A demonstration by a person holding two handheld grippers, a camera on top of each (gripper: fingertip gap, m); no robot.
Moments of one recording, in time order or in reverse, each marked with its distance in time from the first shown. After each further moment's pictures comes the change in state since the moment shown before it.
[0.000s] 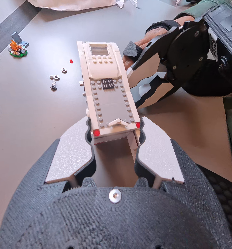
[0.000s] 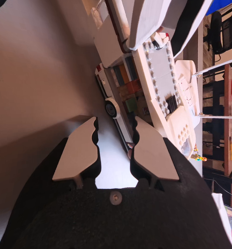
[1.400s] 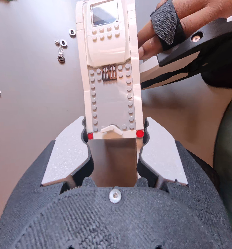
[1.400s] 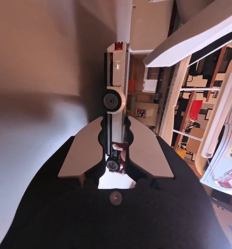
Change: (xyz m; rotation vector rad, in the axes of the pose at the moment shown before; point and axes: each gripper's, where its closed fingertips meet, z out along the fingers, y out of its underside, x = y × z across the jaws) left arm -0.032 0.008 0.000 -0.331 0.004 -0.137; right arm 0.032 -0.001 0.008 -0.104 0.081 -0.356
